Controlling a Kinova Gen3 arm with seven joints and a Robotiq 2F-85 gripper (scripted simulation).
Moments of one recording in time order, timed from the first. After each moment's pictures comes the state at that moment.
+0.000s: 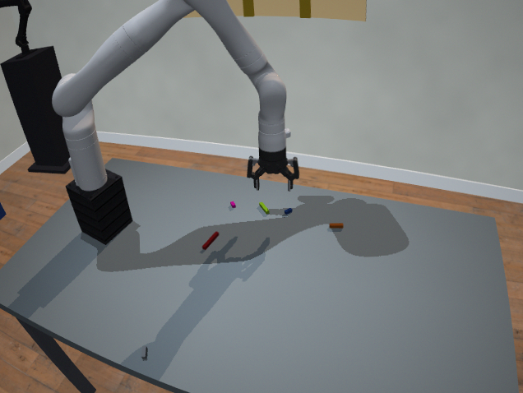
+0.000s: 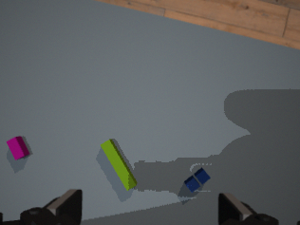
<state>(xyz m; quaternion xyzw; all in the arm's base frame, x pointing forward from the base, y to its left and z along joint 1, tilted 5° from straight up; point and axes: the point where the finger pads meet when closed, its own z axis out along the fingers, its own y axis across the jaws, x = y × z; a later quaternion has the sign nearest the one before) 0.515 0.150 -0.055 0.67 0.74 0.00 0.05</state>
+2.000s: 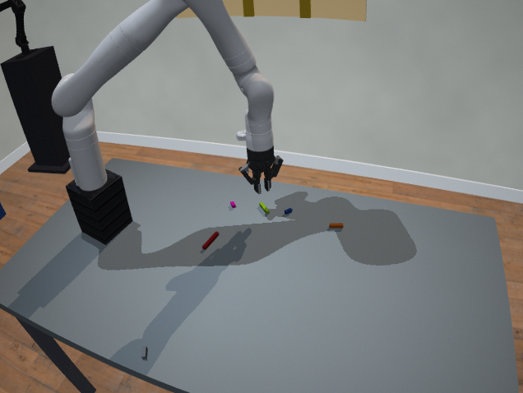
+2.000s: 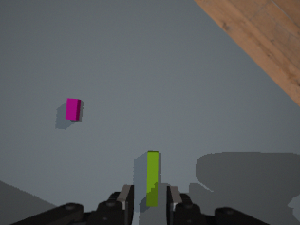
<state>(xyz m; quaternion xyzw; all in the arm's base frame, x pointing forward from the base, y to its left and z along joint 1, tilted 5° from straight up) 0.481 0.157 -0.060 0.45 0.89 0.01 0.04</state>
